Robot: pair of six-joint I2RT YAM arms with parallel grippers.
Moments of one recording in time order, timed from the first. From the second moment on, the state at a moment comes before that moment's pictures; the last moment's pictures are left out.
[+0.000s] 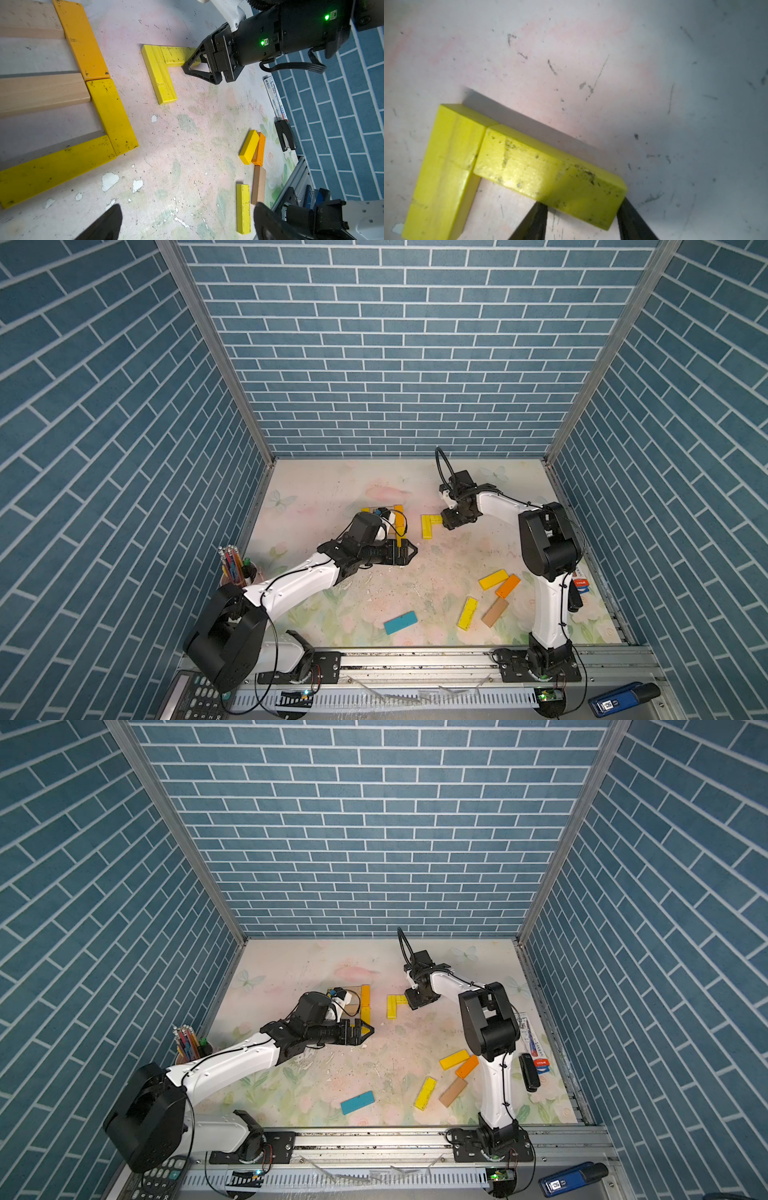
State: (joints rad) left arm -0.64 1.34 0.75 -0.13 0.32 -0.58; right arm 0.45 2.09 1.50 -0.62 -0.06 -0.08
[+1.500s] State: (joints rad) left arm -1.16 1.19 0.63 -0.60 -0.11 -0.62; right arm 0.77 1.32 0.65 -0.31 -0.02 0.44
